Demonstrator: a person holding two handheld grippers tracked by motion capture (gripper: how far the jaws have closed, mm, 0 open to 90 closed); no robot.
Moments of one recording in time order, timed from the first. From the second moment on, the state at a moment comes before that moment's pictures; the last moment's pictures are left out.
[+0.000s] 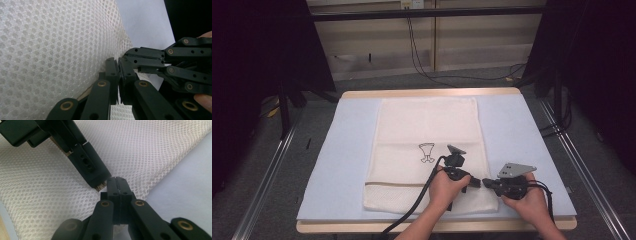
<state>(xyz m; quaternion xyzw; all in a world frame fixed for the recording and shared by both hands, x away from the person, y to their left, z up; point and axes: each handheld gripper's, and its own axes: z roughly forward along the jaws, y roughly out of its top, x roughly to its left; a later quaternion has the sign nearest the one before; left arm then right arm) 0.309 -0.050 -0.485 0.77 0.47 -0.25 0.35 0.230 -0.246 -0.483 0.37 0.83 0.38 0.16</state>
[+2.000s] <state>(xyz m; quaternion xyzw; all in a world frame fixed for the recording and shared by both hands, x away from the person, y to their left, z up) 0.313 -0.019 -0.476 0.78 0.47 -0.24 0.34 0.232 -0.248 -0.483 0.39 0.83 0.38 0.14</state>
